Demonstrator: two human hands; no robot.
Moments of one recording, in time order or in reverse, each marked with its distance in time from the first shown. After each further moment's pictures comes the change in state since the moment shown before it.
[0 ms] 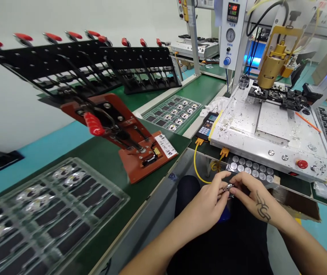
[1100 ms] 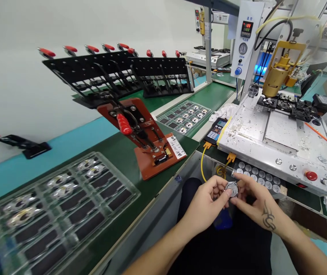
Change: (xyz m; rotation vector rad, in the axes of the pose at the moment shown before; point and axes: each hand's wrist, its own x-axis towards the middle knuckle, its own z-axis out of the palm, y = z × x) left_hand -0.001 -0.005 0.006 -0.287 0.254 -0.053; right_hand 0.008 -0.006 0.005 0.105 -0.006 -0.089
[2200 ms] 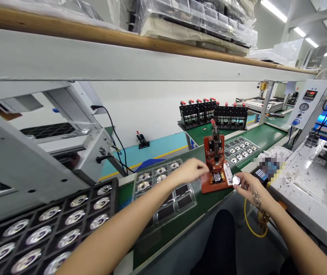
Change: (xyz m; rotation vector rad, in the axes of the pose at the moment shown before) left_hand -0.011 0.089 -0.248 0.787 0.419 -0.057; right_hand 0.203 0.015 0.092 -0.191 -0.242 -0.424
